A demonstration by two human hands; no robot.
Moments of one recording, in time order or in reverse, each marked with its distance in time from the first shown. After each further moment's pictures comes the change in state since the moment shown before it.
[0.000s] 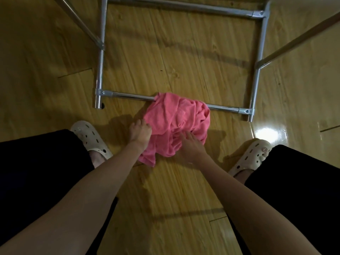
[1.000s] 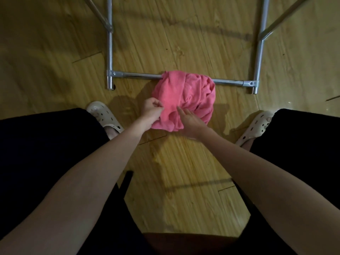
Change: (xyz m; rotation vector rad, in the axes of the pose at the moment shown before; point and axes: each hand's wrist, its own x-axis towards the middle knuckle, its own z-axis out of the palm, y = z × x) left_hand -0.056 0.002 -0.049 -1.530 -0.076 -0.431; right_hand -0.043 -0.048 -0.017 0.093 -0.004 -0.119
